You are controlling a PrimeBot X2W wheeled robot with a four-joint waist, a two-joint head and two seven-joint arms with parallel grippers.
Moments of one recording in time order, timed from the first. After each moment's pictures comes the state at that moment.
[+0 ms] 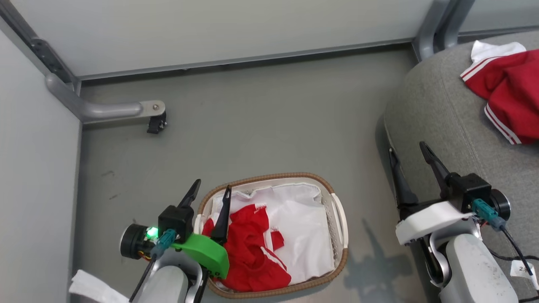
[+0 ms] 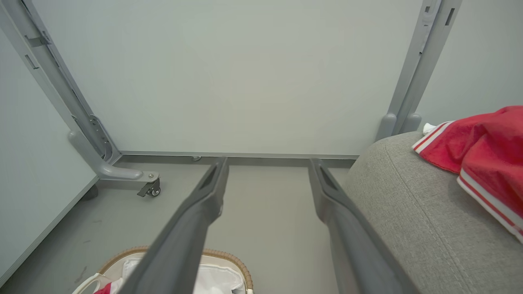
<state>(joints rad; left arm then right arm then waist) -0.25 0.05 -0.33 0.49 -0.20 -0.11 -0.26 -0.25 -0.05 0.03 0.28 0.12 0.13 -0.26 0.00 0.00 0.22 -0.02</state>
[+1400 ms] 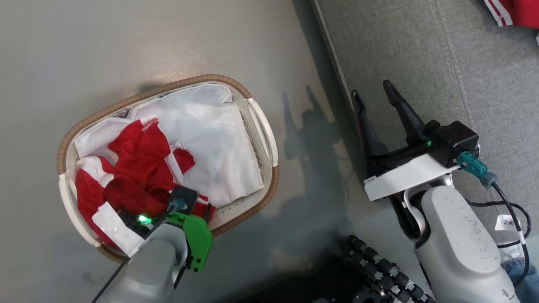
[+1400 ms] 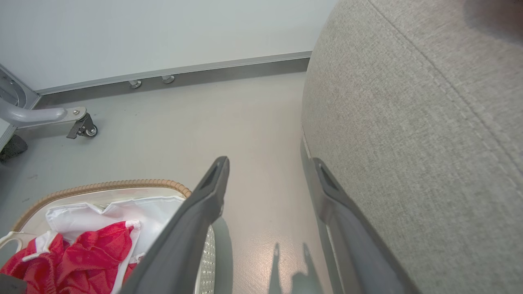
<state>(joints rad) -0.66 0.05 -0.62 1.23 -0.28 -0.13 -0.18 -0.45 -0.05 0.20 0.22 0.27 0.13 -0.26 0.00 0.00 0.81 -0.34</state>
